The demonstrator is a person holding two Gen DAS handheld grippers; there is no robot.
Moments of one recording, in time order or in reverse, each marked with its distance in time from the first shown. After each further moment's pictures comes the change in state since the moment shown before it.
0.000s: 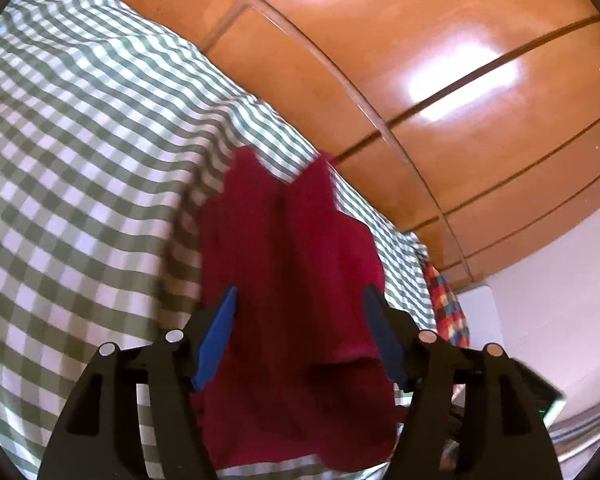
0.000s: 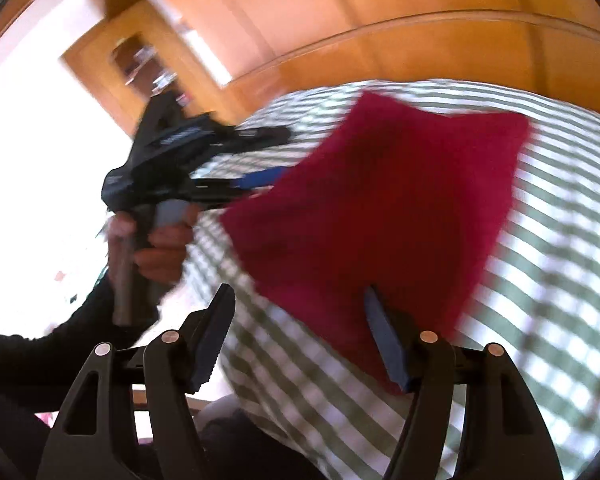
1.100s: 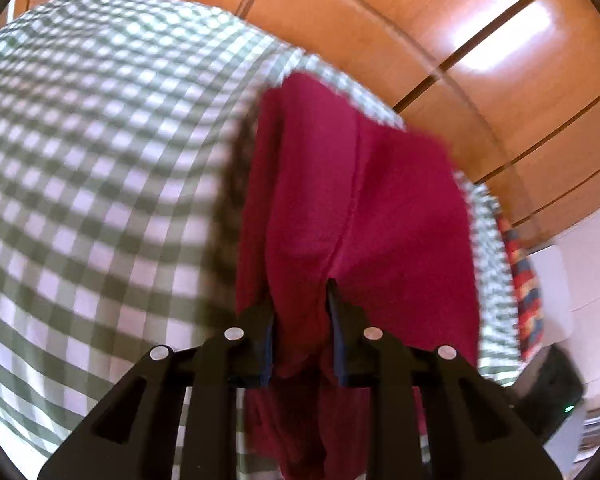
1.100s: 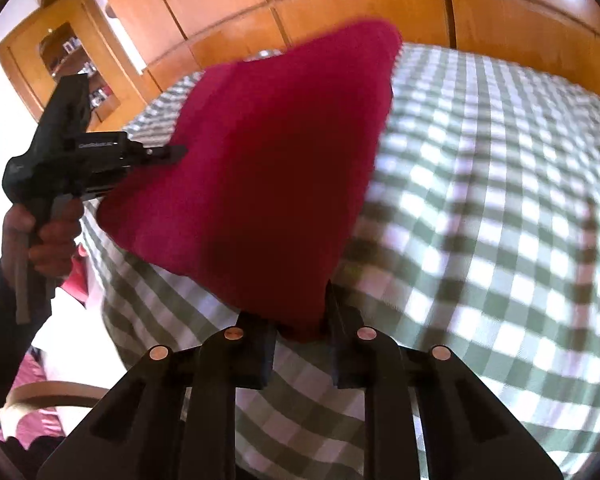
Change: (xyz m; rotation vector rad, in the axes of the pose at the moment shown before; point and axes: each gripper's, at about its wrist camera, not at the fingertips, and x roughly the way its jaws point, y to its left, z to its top) left arm 0.021 0.016 -0.048 0.087 0.089 0.282; right arm 0.028 -0.035 -0.062 0.036 0.038 -0.286
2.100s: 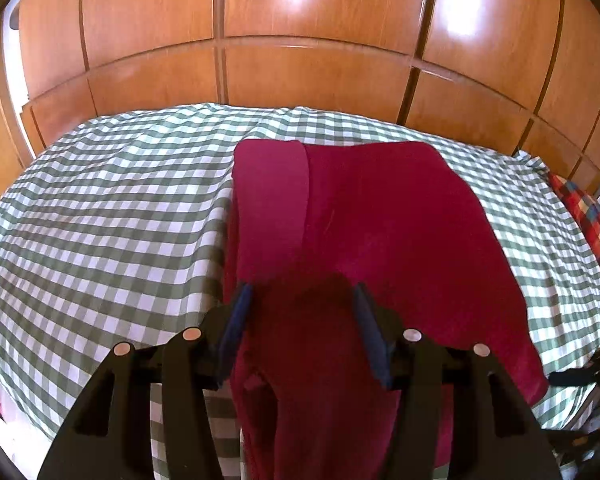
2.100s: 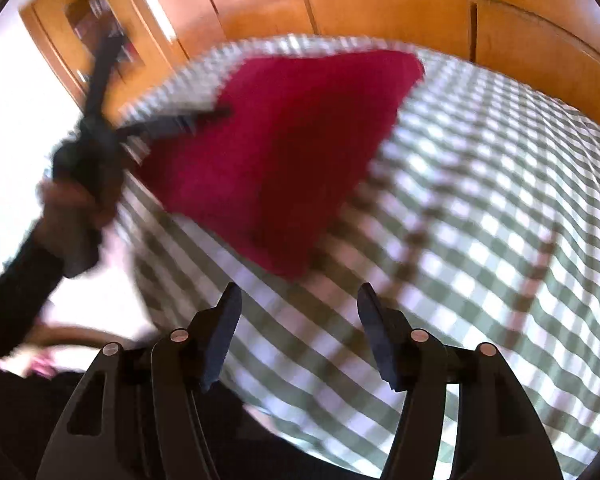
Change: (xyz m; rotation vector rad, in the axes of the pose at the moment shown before) left arm -0.008 -0.080 -0.008 0.322 -0.200 0.338; right arm -0.062 -0.006 0.019 -0.116 0.065 0.070
